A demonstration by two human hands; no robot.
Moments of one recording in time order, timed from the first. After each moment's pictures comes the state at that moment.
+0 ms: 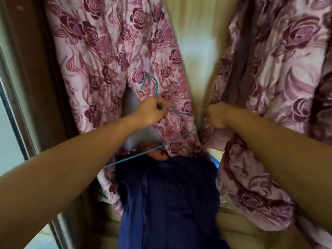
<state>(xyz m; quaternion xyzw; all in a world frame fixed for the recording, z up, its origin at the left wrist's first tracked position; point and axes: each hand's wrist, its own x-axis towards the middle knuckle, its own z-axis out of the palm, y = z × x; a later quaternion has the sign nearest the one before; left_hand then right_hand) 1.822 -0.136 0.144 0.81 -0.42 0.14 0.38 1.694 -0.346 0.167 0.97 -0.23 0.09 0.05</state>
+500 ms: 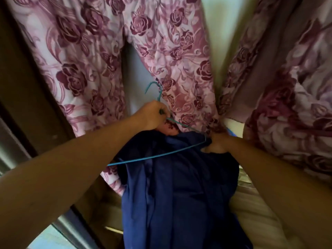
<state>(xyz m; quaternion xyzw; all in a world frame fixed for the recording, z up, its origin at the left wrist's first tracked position) 1.861 -0.146 0.030 0.88 -0.36 0.01 0.32 1.758 -0.392 -0.052 0.97 -0.16 -0.14 -0.12</state>
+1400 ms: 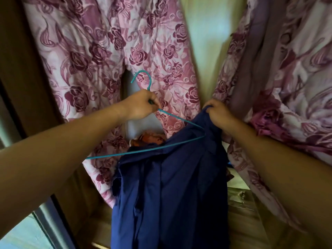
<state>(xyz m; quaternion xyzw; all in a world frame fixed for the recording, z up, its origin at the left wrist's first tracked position) 1.828 -0.134 0.127 0.87 -0.39 0.07 0.30 1.782 -0.425 0.064 0.86 -0.12 0.32 -0.38</state>
